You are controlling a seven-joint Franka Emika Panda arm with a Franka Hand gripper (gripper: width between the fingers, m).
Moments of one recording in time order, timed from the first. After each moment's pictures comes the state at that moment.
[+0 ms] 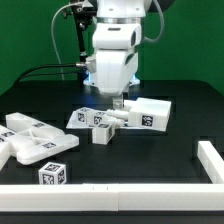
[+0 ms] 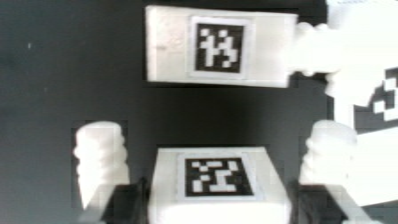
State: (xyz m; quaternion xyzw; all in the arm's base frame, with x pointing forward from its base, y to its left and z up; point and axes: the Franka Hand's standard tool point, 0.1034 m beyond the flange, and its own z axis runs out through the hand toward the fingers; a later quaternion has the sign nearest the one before) arm 0.463 0.001 0.073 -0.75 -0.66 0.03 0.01
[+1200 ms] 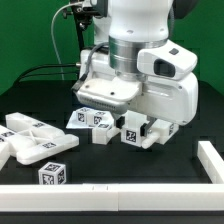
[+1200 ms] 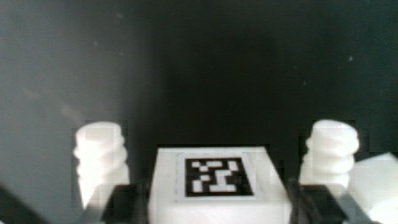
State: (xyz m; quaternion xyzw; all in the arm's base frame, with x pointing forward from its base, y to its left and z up) arm 0.543 0.008 0.057 -0.26 -0.96 0.03 0.07
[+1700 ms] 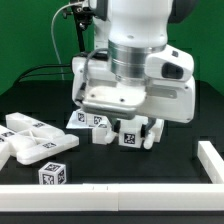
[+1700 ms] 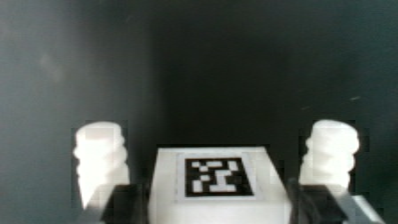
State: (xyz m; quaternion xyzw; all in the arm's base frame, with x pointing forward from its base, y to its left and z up) arm 0.532 0.029 0.043 -0.11 -0.99 0.03 0.09
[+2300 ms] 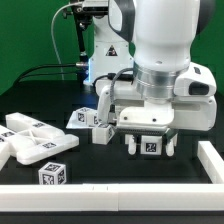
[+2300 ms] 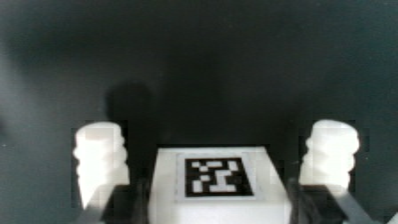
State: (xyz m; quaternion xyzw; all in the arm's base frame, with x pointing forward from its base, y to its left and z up) arm 0.517 0.050 0.020 -0.05 -0.99 0.02 0.12
